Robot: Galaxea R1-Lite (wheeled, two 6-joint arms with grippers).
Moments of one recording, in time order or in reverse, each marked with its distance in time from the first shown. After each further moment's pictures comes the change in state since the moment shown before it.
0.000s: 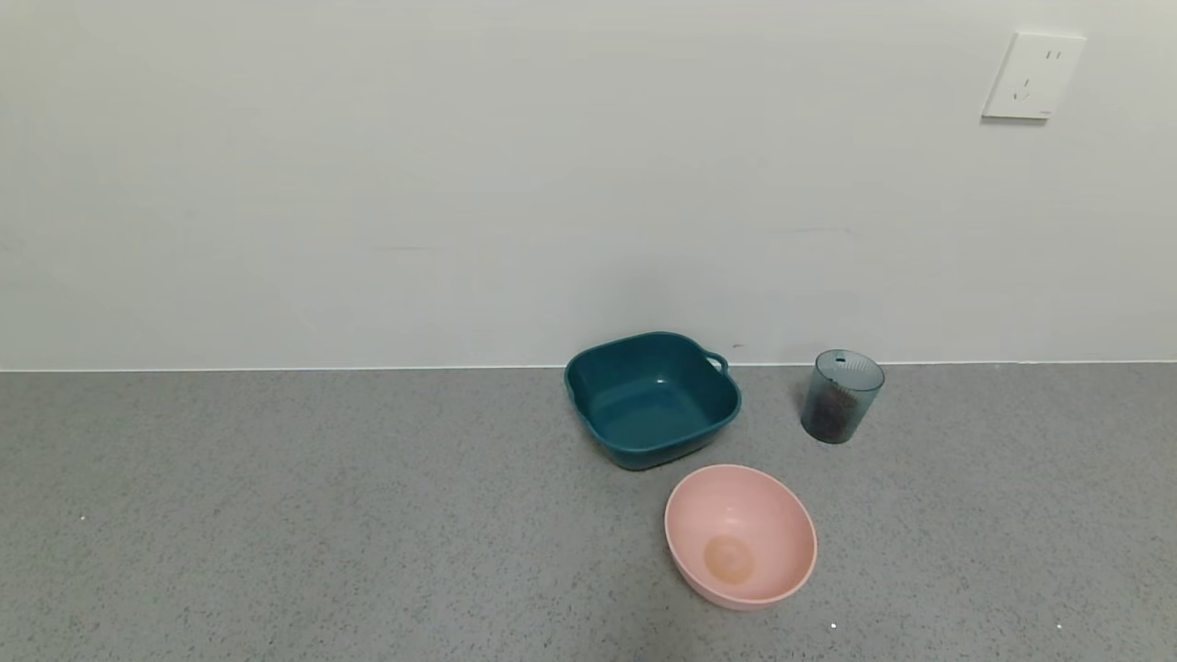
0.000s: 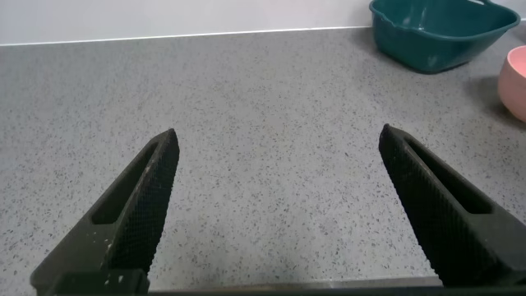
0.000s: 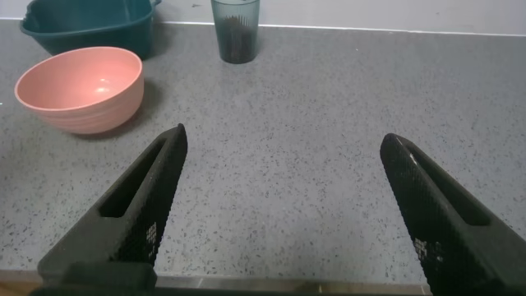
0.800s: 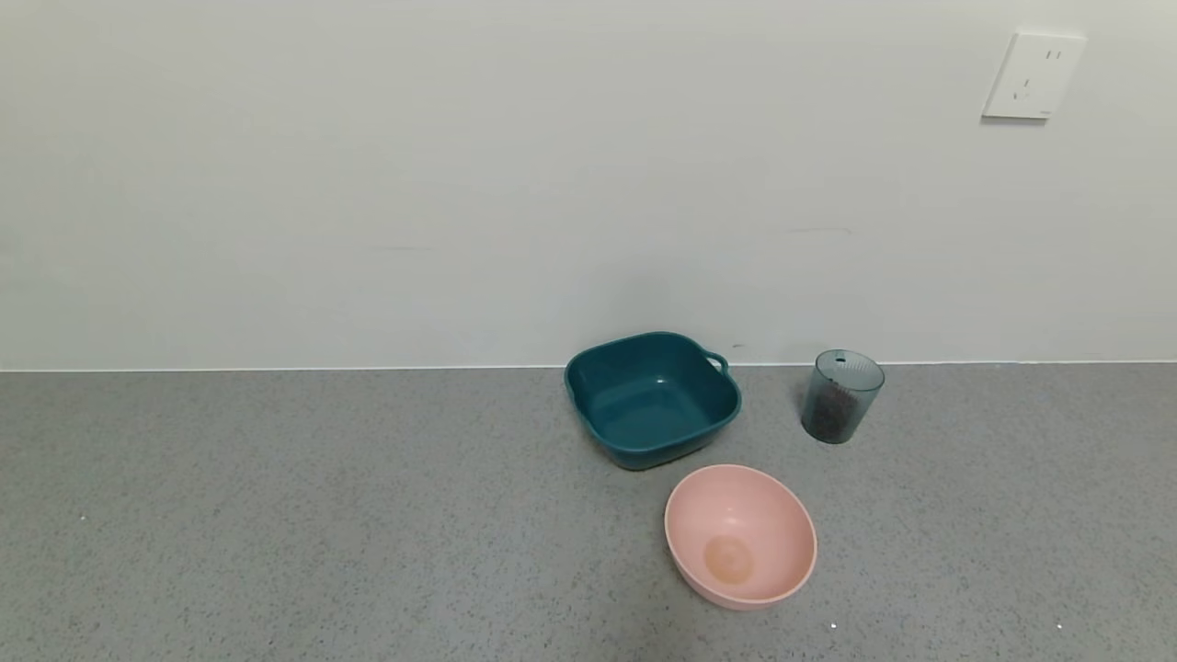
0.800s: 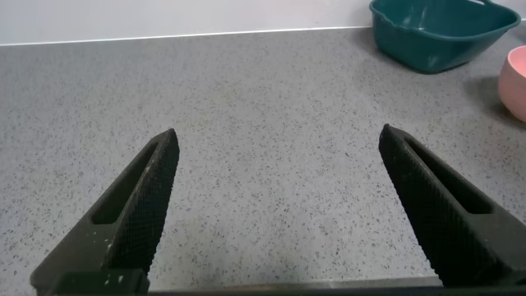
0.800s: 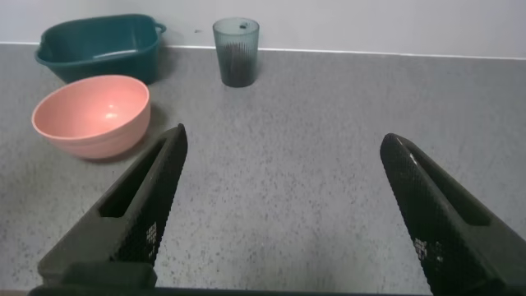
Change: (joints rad) left arm 0.000 0.000 0.000 0.000 0.000 0.000; right arm 0.001 0.070 -0.099 -0.005 -0.002 0.000
